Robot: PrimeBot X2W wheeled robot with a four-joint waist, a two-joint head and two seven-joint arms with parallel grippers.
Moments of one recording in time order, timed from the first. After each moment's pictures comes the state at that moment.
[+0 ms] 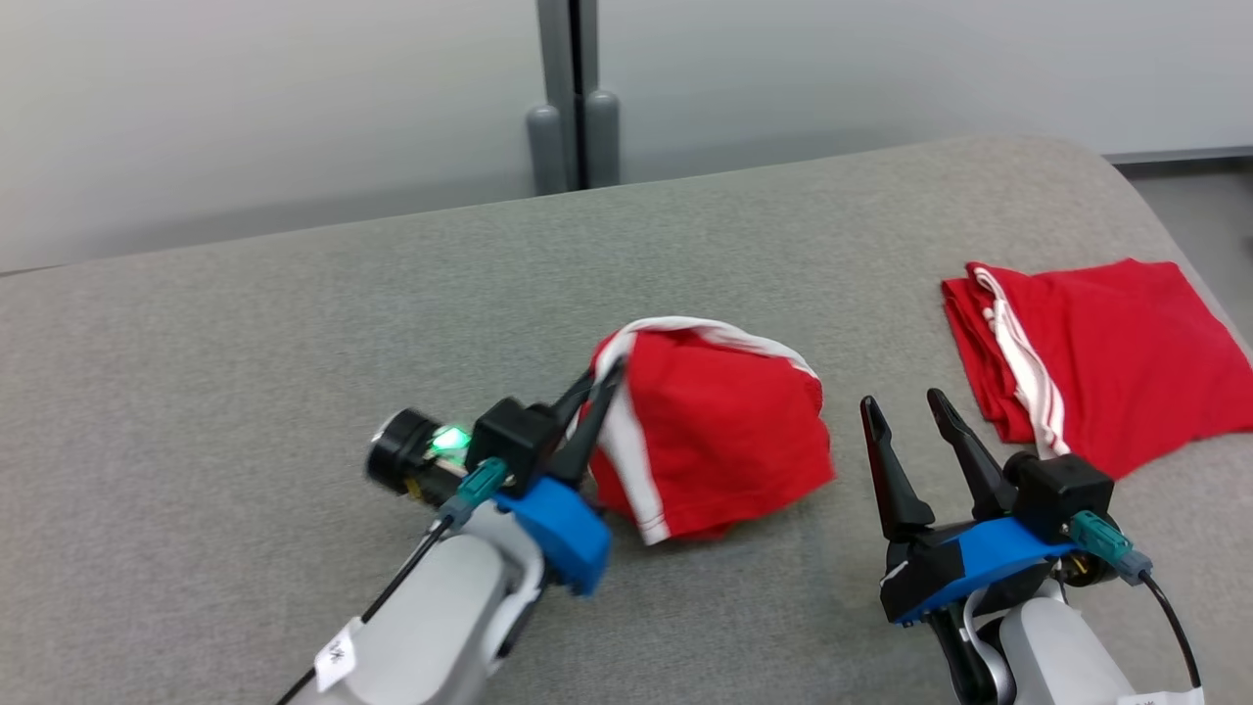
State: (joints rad) left arm -0.53 0.10 -0.68 0.59 -0.35 -0.07 -0.26; right arm -0.28 -0.05 0.12 0.43 0.24 0.13 -0.26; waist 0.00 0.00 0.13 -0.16
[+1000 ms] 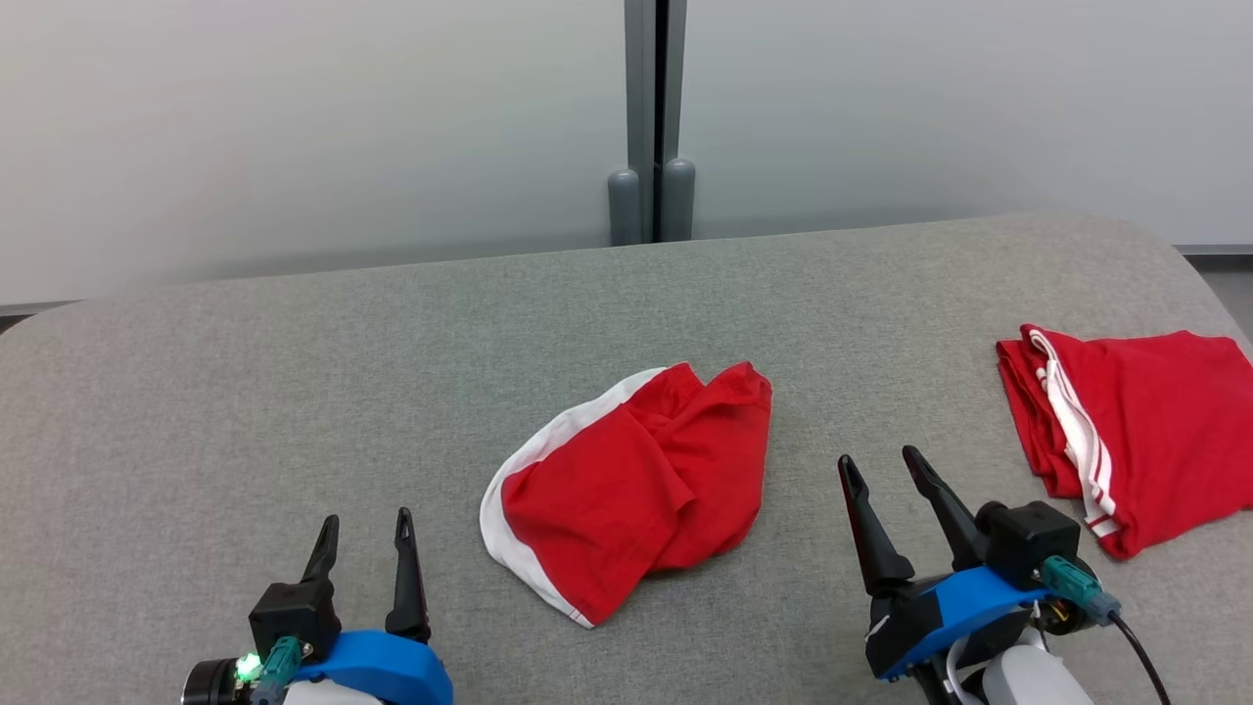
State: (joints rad) left arm -0.10 0.11 -0.22 0.47 -0.29 0.09 -0.26; right arm -0.22 -0.05 0.16 0.46 0.24 0.13 -0.26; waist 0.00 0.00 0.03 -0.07
